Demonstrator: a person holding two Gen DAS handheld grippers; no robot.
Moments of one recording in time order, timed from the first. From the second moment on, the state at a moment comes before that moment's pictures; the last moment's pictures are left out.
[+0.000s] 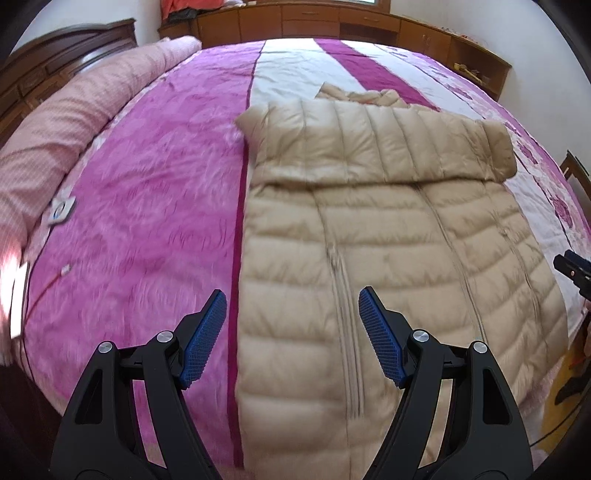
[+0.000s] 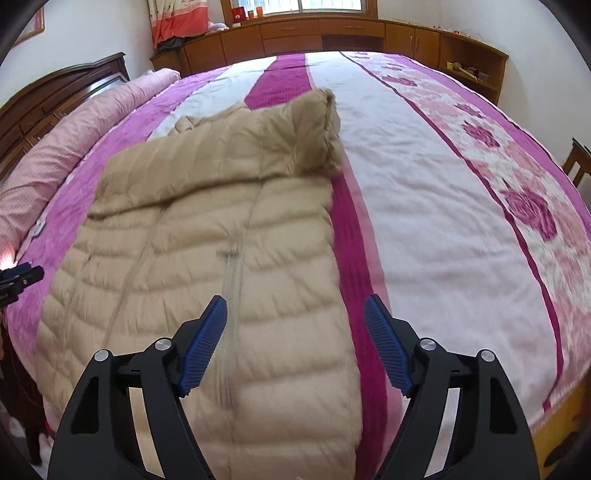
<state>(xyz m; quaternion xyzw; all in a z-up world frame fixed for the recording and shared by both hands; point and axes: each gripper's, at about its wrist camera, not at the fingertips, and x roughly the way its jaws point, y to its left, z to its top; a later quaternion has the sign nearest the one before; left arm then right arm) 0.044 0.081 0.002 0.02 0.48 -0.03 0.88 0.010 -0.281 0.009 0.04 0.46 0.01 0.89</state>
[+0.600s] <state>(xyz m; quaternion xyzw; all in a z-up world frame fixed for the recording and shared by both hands) -0.027 0.110 -0.037 -0.04 0.54 -0.02 0.84 -0.051 -0.297 -0.024 0.04 0.49 -0.02 0.87</state>
